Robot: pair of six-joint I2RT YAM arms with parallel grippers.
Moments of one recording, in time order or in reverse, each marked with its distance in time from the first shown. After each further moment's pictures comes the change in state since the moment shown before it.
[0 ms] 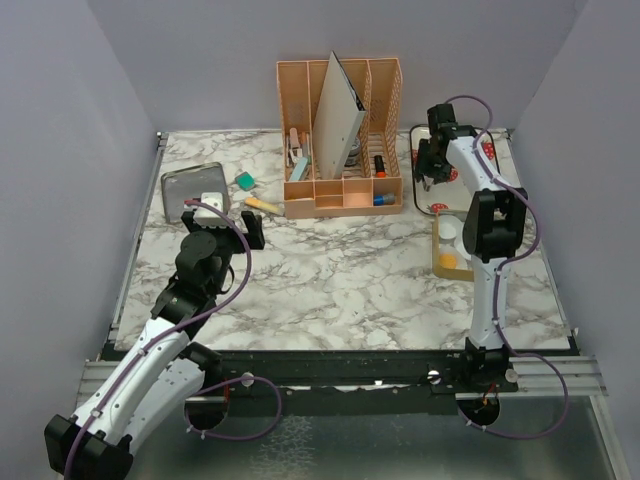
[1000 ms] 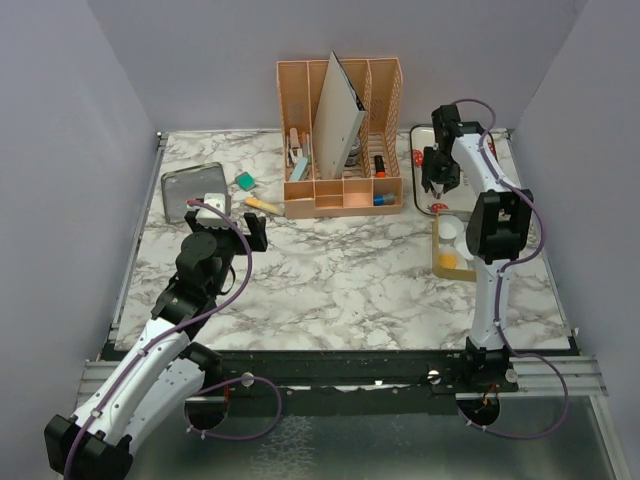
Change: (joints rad) left arm 0.000 -0.003 -0.004 0.004 0.041 -0.005; right arm -0.012 -0.026 0.004 -0.197 0.023 -0.079
